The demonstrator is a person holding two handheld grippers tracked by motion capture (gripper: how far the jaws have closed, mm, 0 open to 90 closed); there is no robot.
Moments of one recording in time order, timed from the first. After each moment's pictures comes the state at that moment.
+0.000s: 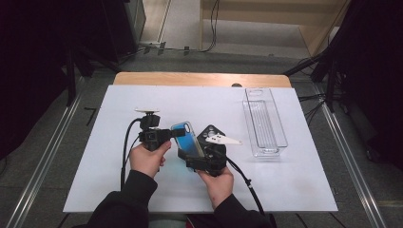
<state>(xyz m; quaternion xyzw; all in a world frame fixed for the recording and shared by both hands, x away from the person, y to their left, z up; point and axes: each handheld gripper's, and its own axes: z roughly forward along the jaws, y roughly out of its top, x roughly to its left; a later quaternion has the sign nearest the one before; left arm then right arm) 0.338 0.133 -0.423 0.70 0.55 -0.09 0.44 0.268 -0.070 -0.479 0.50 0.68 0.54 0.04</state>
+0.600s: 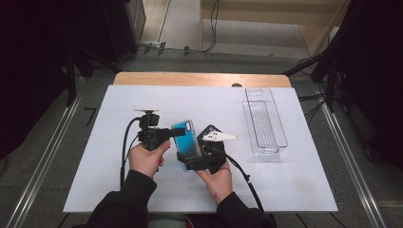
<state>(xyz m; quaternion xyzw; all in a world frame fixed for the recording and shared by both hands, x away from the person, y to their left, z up) 0.335 0.135 -0.415 0.70 0.54 -0.10 0.45 0.280 -0.072 -0.479 0.45 0.72 0.53 0.03</state>
